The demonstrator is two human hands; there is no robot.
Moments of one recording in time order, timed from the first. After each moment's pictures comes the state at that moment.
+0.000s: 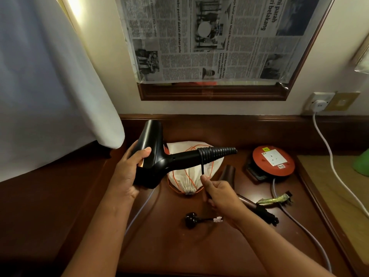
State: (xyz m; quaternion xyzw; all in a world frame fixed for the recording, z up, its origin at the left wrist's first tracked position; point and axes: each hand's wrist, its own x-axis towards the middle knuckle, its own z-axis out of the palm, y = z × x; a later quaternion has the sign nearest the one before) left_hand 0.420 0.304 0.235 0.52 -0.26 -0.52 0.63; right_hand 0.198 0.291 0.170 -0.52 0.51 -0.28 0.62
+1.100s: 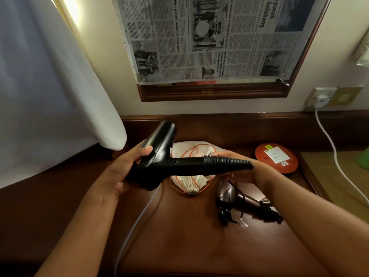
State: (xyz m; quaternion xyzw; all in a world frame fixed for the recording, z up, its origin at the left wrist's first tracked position) left_hand 0.446 0.299 0.252 0.49 -0.35 -0.65 0.46; right_hand 0.164 0.207 0.208 -0.61 0.39 -0.12 0.68
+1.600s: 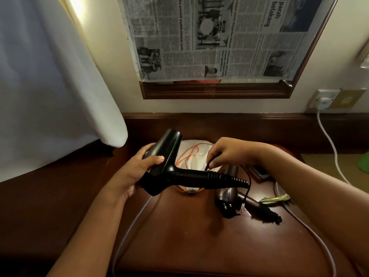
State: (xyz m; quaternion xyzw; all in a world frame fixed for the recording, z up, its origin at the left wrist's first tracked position) left_hand 0.440 0.293 0.226 0.58 -0.38 -0.57 0.44; right_hand 0.182 0.198 0.262 -0.84 0.37 0.03 0.39
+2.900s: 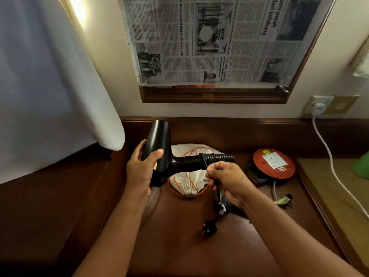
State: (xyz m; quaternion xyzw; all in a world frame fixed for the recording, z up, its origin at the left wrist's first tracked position) left_hand 0.402 0.288 0.220 0.57 -0.27 -0.41 0.65; right_hand 0.199 0.263 0.206 -0.45 0.50 -0.36 0.64
